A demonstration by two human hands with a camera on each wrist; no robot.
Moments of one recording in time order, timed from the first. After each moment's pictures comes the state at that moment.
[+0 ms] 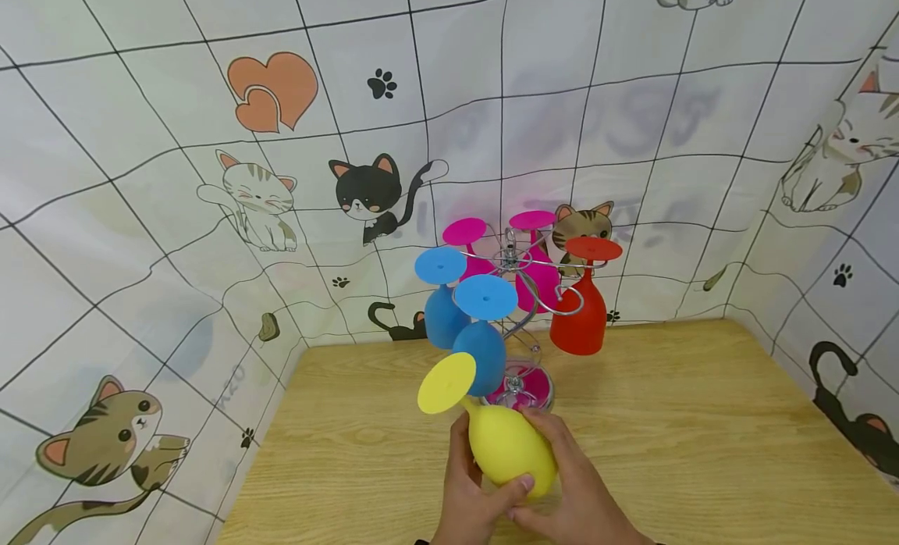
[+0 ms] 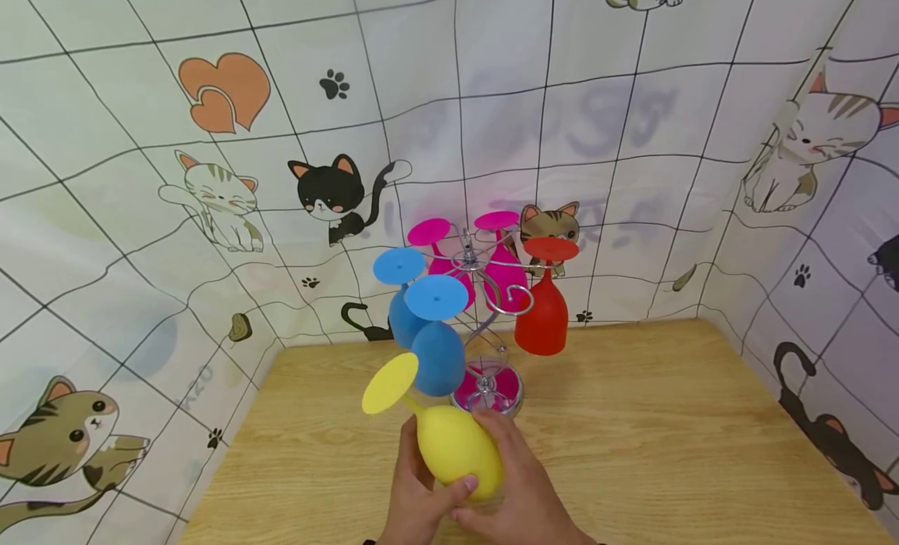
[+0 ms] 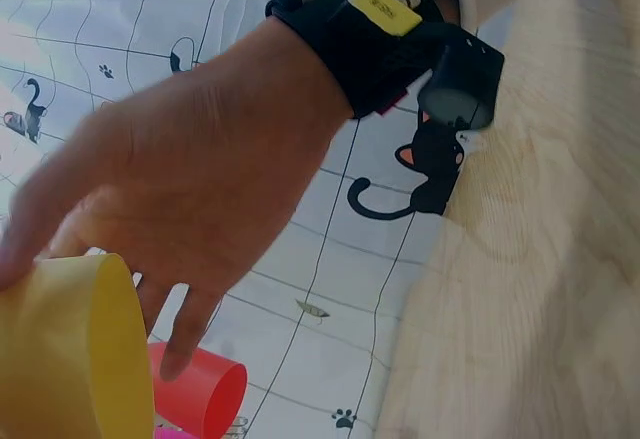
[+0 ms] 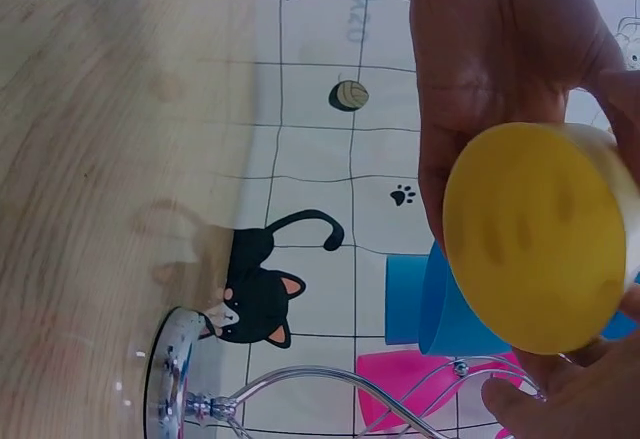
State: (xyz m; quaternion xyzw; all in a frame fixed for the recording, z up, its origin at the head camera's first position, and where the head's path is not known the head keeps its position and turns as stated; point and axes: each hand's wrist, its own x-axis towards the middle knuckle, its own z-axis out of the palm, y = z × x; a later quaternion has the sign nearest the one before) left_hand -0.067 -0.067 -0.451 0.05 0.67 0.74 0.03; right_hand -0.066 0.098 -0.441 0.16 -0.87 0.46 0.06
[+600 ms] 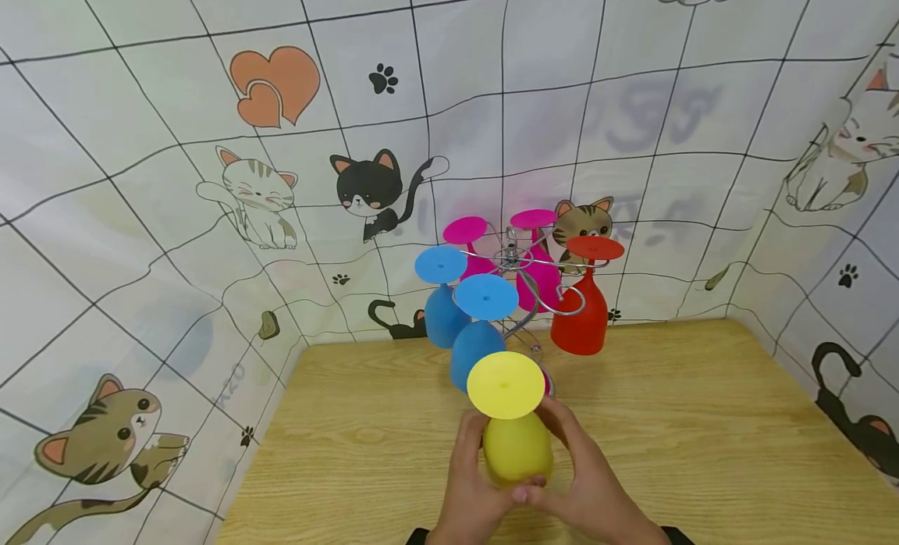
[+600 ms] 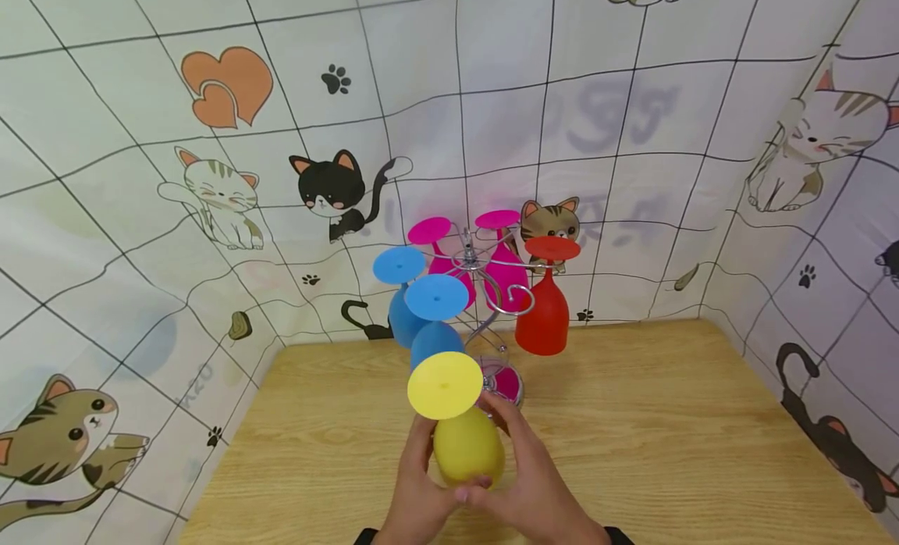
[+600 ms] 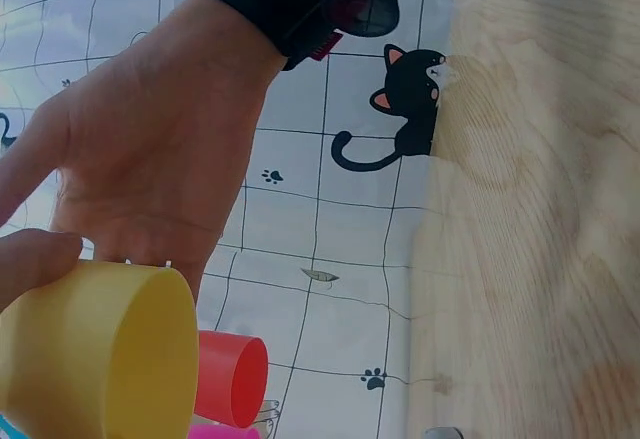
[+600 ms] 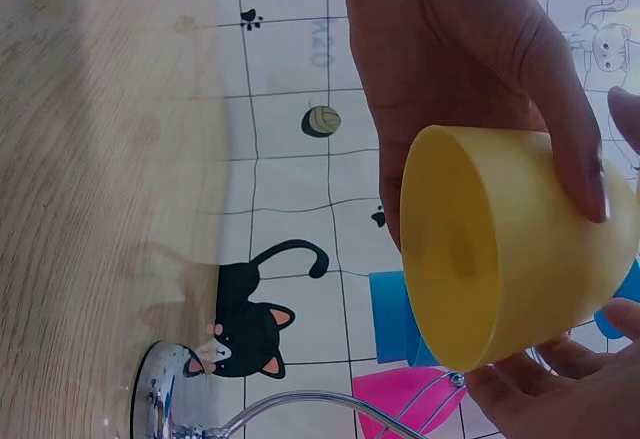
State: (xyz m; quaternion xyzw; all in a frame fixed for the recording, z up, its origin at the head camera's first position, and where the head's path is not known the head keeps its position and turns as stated) left_hand -0.075 -0.065 -0.451 0.14 0.78 0.60 -0.10; right_hand -0.079 0.110 -0.433 0.20 -0.83 0.52 0.05
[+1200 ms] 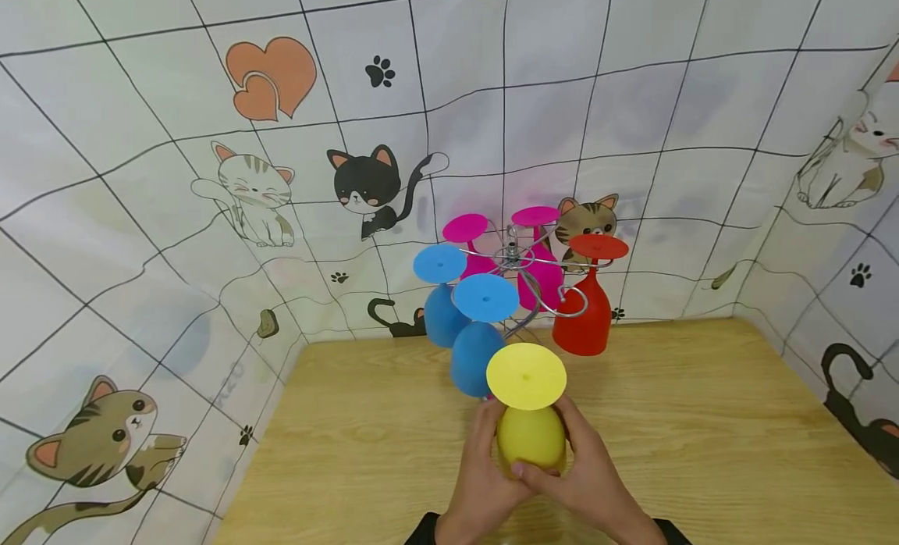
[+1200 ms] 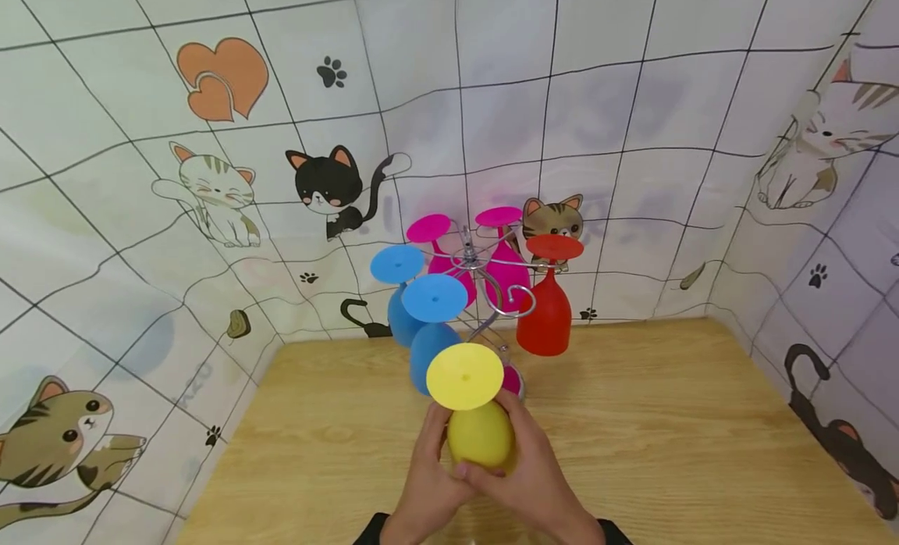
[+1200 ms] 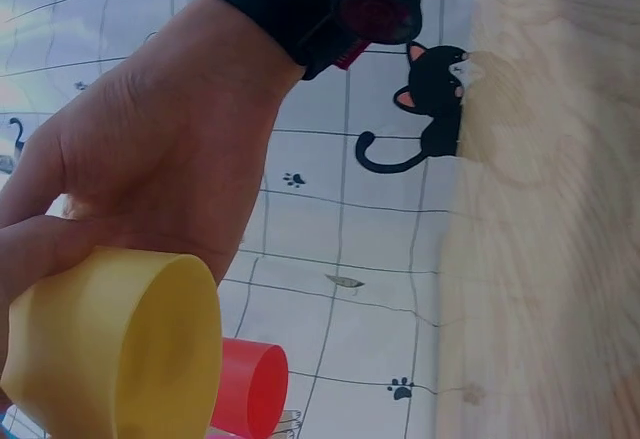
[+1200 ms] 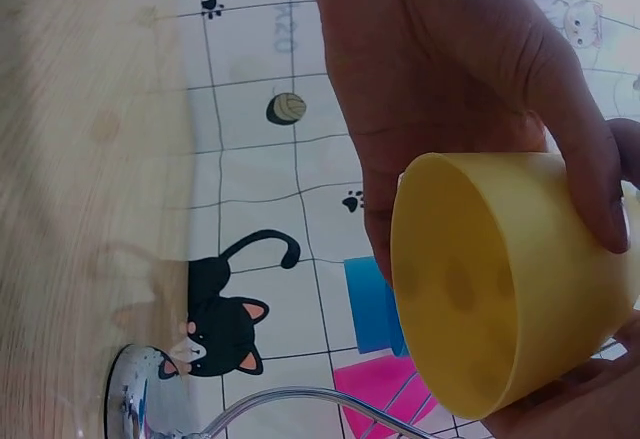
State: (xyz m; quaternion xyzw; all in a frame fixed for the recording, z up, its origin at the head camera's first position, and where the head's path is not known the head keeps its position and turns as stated) left_hand -0.098 -0.054 -0.457 0.25 0.79 0.54 -0.18; right_hand -0.096 0.108 -0.435 0.21 -0.80 0.56 0.09
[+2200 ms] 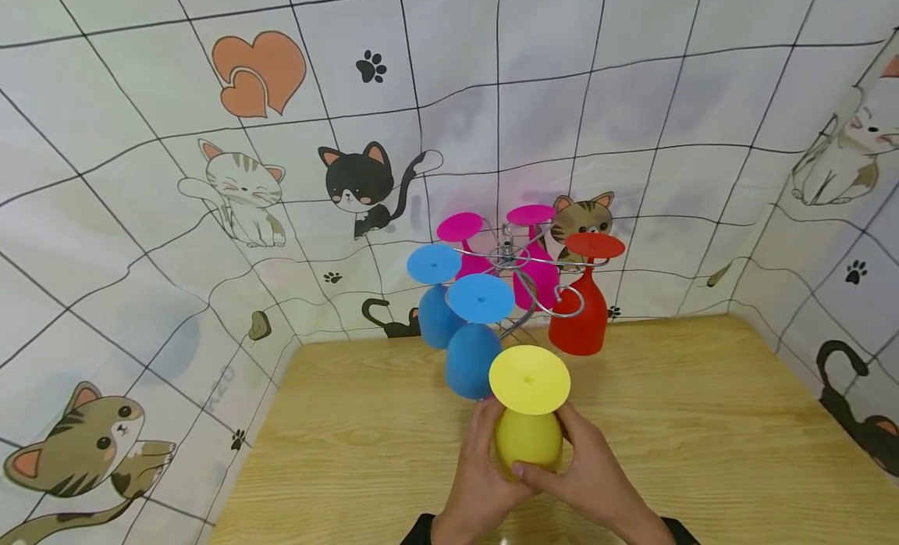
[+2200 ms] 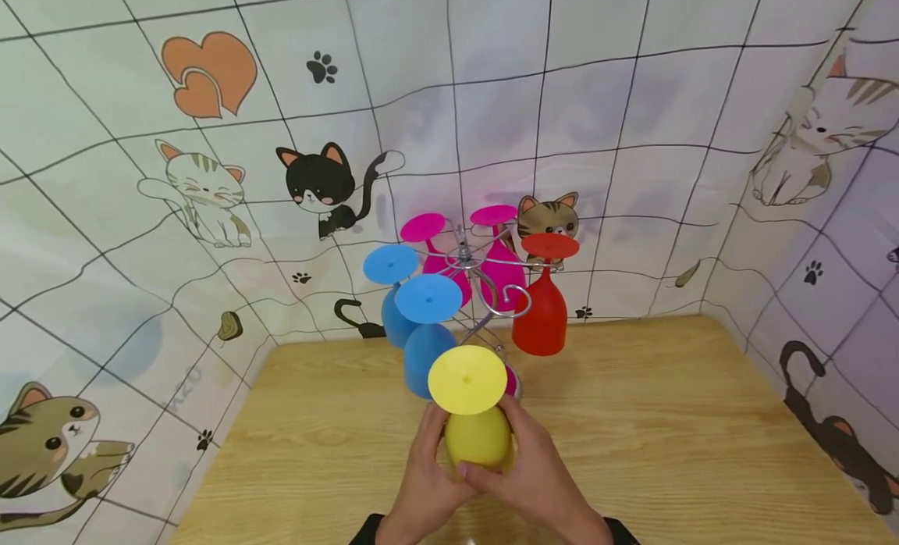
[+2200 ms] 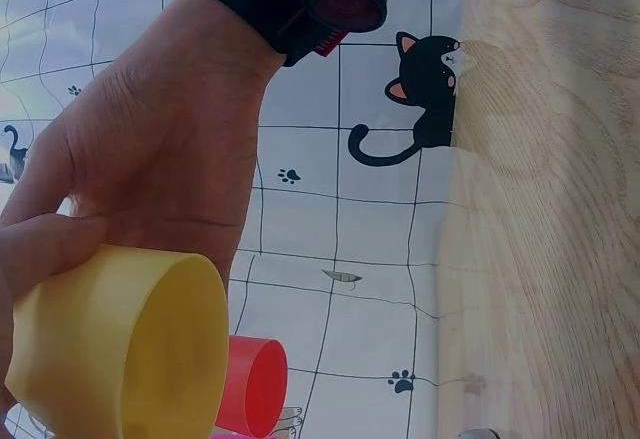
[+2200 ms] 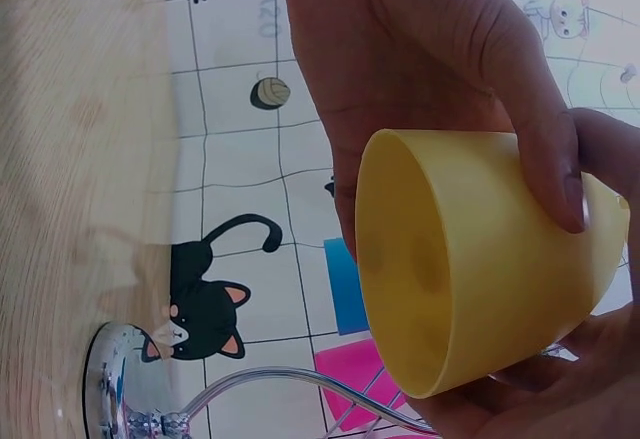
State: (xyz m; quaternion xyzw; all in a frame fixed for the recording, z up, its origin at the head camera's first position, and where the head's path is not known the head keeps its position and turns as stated) left_hand -0.101 -0.054 -0.458 0.26 0.79 0.52 -0.17; right_hand -0.099 0.113 -0.432 0.17 -0.84 0.52 0.06
